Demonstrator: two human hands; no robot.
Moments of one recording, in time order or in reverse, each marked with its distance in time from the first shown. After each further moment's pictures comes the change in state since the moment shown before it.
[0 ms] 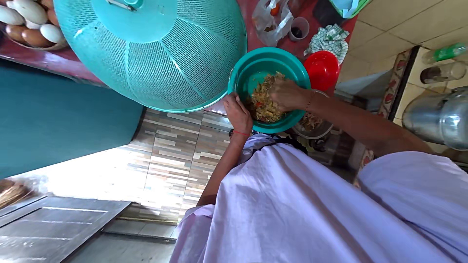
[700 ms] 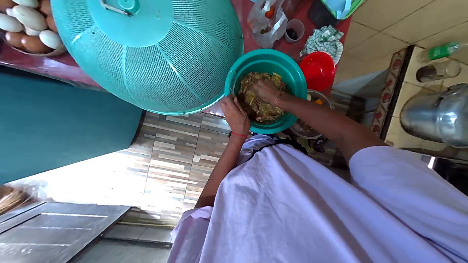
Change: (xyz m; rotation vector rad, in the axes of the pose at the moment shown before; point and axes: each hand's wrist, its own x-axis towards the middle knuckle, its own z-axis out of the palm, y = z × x) left_hand 0.000 0.005 -0.003 0.023 -0.044 -0.040; right_hand 0.082 0.004 0.037 0.271 0.197 0.162
